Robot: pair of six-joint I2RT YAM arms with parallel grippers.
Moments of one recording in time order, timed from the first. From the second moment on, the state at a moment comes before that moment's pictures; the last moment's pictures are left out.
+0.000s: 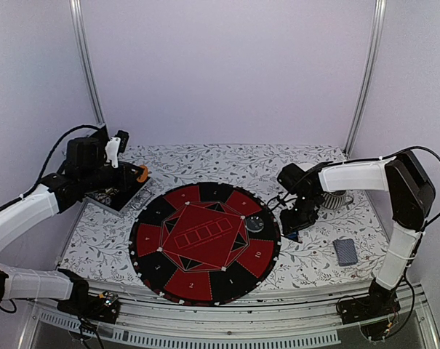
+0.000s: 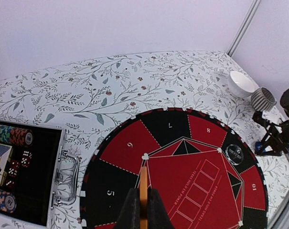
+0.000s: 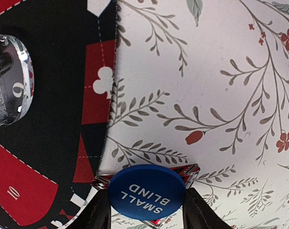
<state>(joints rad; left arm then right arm) -0.35 1.07 0.82 -0.20 0.18 -0.14 0.63 1.84 1.18 -0.78 0.03 0.23</state>
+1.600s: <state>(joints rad) -0.33 1.05 0.80 -0.19 0.18 -0.12 0.86 2.02 1.78 -0.86 0.06 0.08</state>
